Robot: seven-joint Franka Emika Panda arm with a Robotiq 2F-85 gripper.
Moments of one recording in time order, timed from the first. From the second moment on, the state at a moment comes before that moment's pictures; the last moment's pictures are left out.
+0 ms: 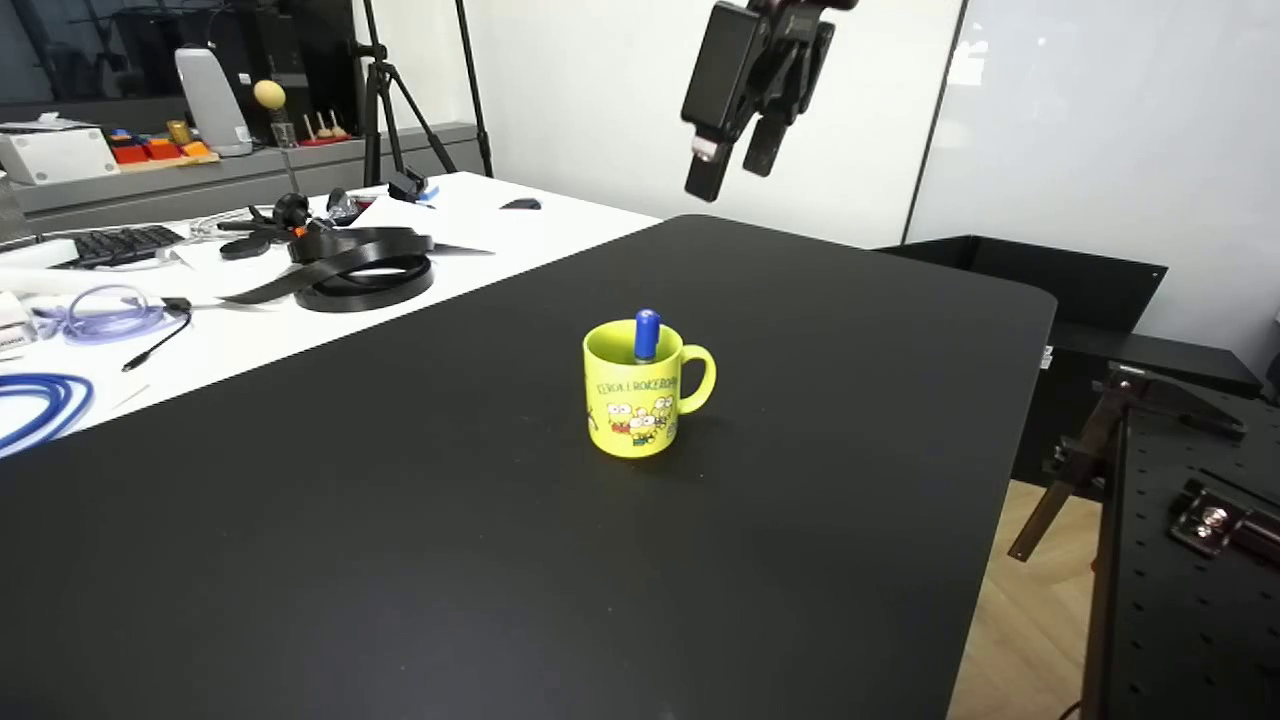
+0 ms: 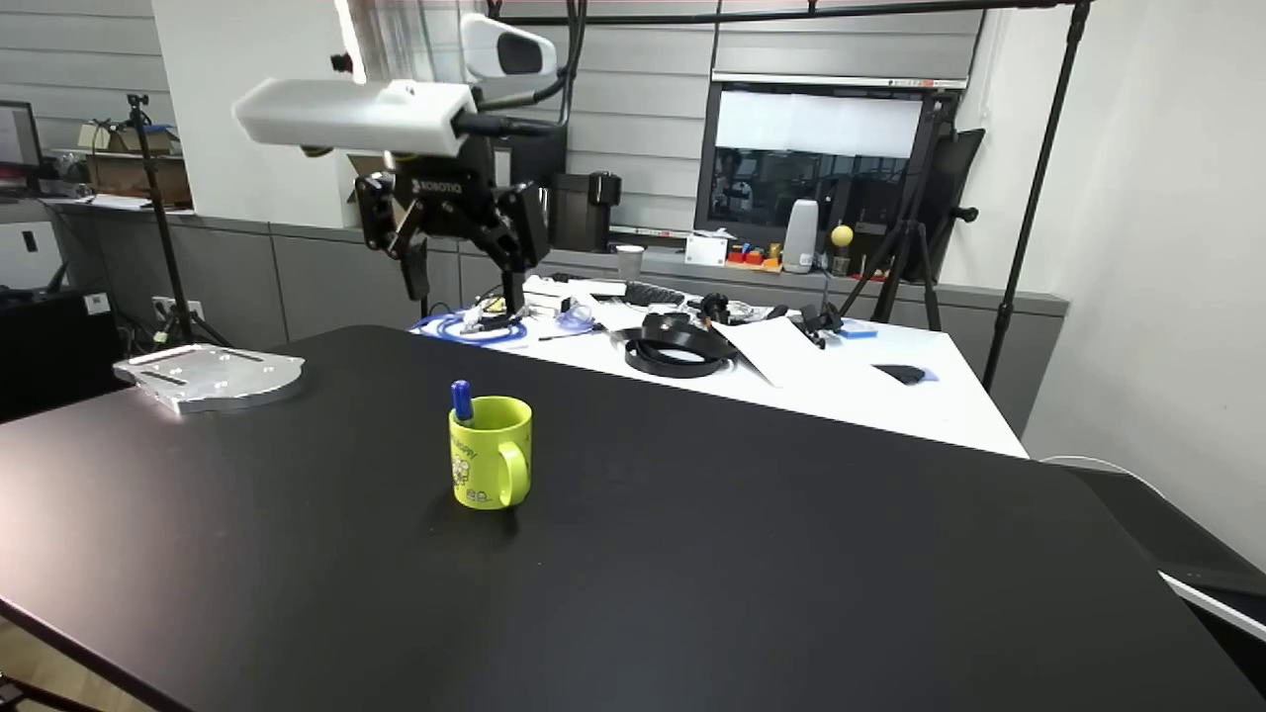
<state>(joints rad) 0.03 -0.24 -0.06 -2.73 0.06 2.76 -0.21</state>
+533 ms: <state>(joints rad) 0.01 -0.16 -0.02 -2.73 0.00 2.88 -0.15</state>
